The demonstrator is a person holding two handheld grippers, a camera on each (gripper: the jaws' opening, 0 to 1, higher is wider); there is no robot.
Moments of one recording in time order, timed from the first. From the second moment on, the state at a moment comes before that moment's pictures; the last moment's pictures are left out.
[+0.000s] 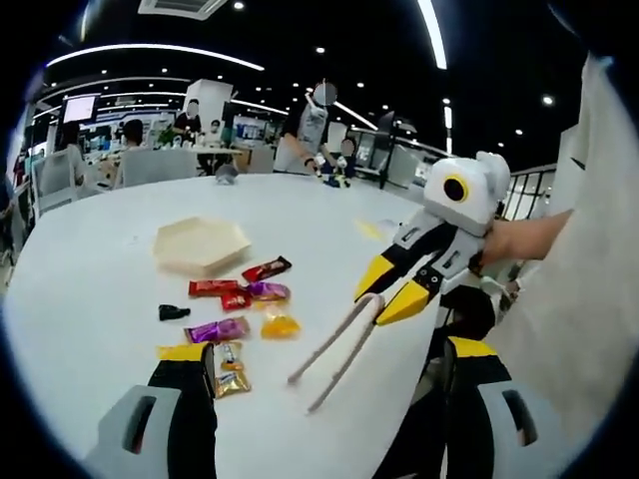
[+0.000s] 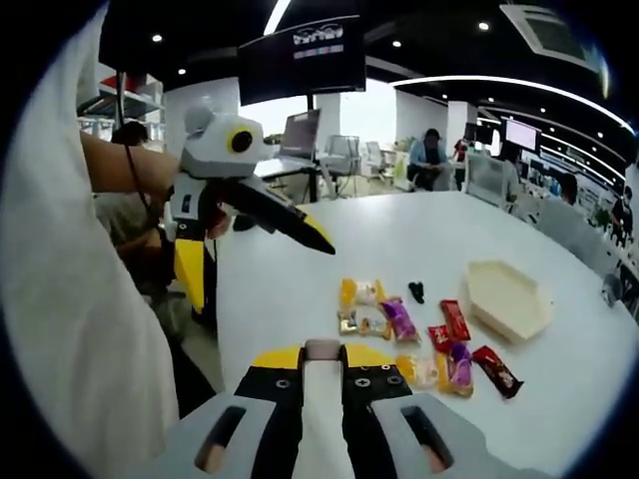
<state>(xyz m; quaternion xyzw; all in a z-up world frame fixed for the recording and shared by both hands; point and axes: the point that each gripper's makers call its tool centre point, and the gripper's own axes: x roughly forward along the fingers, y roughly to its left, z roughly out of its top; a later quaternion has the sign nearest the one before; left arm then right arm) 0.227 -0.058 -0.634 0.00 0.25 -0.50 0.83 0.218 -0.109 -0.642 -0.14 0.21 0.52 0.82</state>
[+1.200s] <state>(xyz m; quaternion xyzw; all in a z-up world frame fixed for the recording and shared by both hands) 0.213 -0.097 -0.641 0.03 0.24 -0.55 0.80 0.209 -0.107 -0.627 -0.16 0.21 0.53 0.80</state>
